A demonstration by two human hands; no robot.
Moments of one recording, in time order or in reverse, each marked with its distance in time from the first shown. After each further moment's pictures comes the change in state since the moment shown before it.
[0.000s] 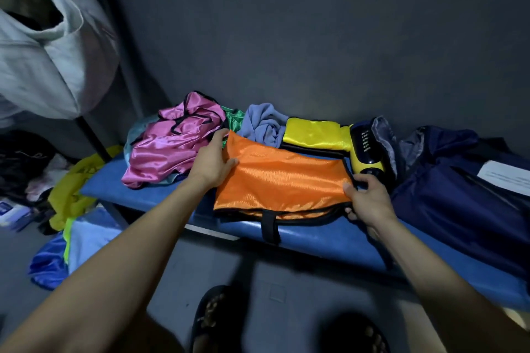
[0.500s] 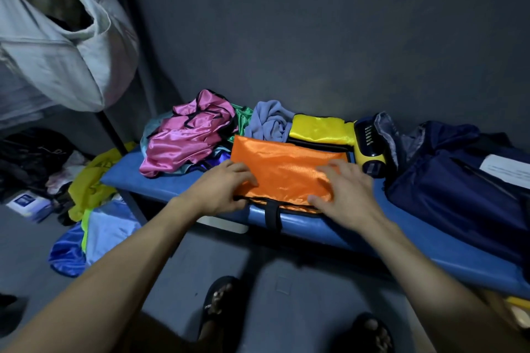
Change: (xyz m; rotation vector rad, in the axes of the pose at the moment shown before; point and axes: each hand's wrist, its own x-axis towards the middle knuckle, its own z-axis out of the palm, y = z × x) left_hand -0.070 -0.017 -0.012 0.413 -0.294 0.562; right_hand -0.056 -0.022 0.017 -1.079 -0.091 -0.708
